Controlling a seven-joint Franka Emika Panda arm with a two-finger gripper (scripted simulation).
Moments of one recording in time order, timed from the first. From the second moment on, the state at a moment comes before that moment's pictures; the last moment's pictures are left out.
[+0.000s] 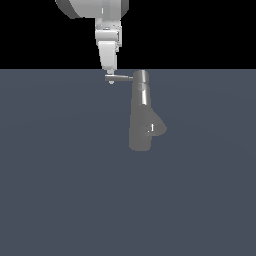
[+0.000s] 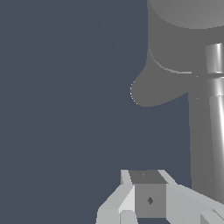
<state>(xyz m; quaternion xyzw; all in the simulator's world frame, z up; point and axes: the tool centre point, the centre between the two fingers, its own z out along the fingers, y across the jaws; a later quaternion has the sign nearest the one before) 0.112 0.062 0.243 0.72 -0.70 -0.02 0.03</state>
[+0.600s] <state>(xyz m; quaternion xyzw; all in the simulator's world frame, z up) 0.083 0.058 0.259 0.71 -0.70 -0.01 0.02</state>
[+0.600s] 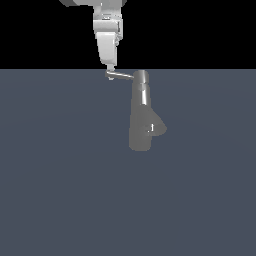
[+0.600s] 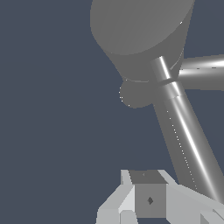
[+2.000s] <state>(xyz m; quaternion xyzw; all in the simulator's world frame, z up) 0.020 0.027 0.294 0.72 -0.69 -0.01 0.02</state>
